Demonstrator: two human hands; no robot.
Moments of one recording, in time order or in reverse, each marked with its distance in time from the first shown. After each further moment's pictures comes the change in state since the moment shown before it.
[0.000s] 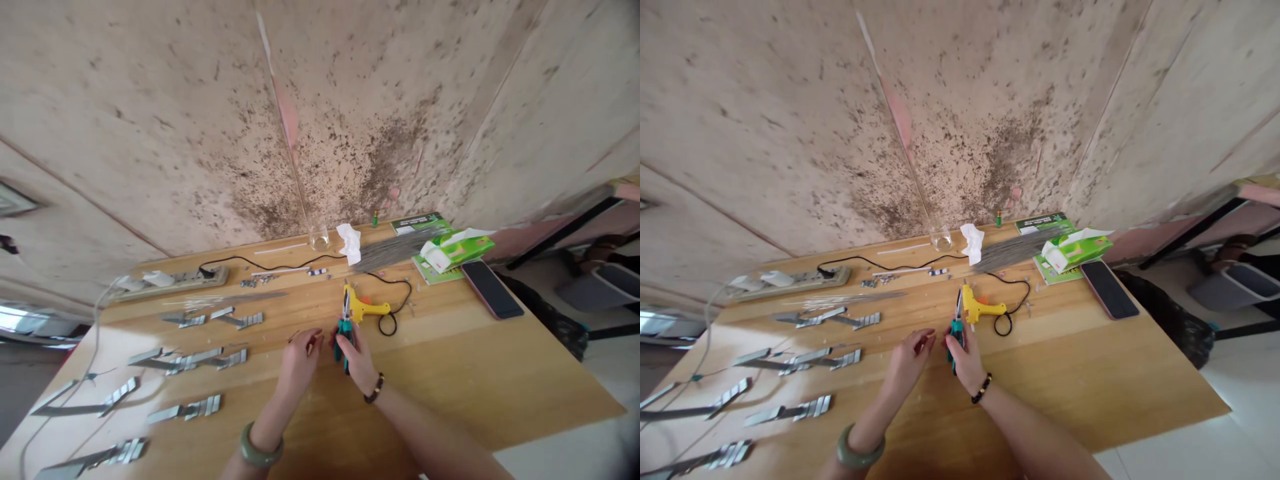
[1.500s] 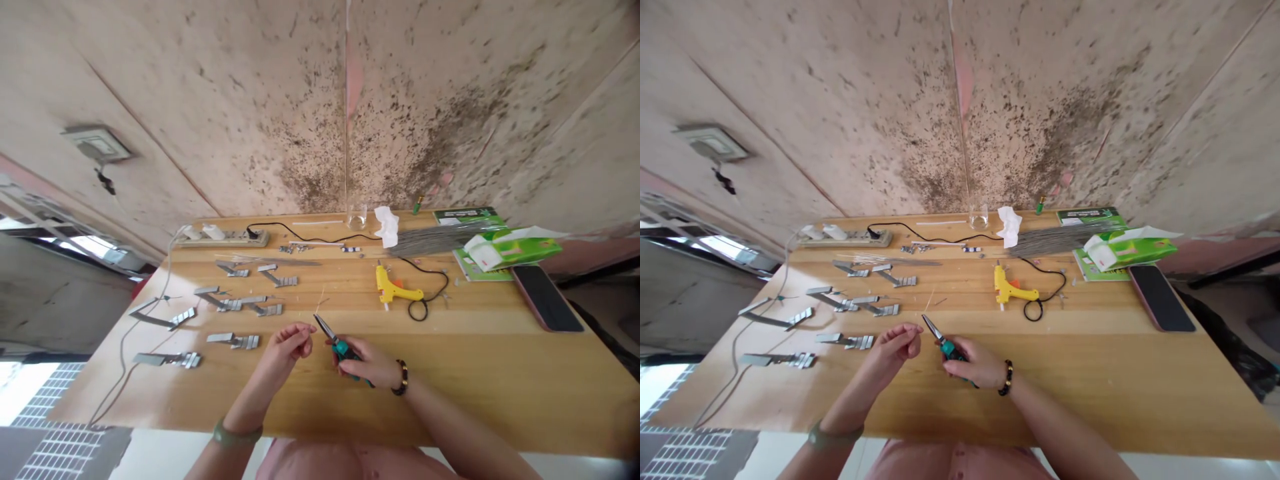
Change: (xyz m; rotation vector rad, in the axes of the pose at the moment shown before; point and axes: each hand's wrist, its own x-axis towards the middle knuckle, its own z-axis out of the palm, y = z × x) left_hand -0.067 -0.020 -0.071 -1.019 -0.074 -0.469; right_hand -0.036 -0.014 0.001 -0.170 -0.901 0.287
